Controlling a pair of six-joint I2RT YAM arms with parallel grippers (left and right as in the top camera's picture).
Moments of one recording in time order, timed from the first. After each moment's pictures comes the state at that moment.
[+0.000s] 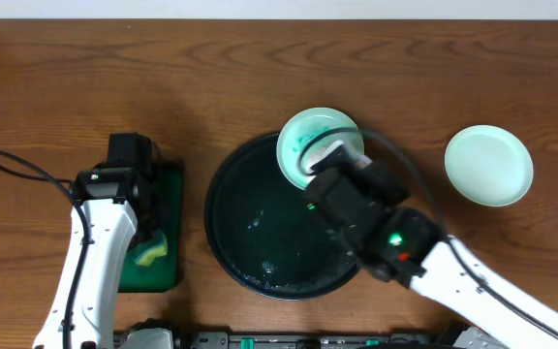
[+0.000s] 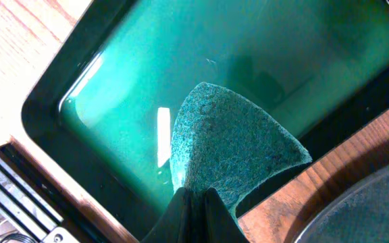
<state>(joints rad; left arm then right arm) 0.06 1.30 0.96 -1.15 -0.24 -0.70 0.91 1.32 1.08 -0.82 0.85 -0.12</state>
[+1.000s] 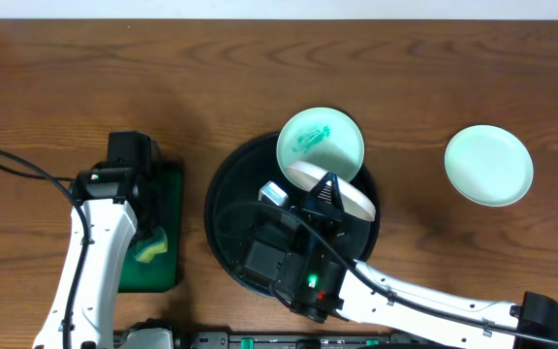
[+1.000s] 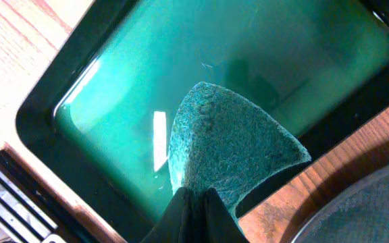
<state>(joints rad) 0.06 1.30 0.96 -1.12 -0.24 -0.70 1.23 1.54 1.08 -0.72 1.36 -0.29</state>
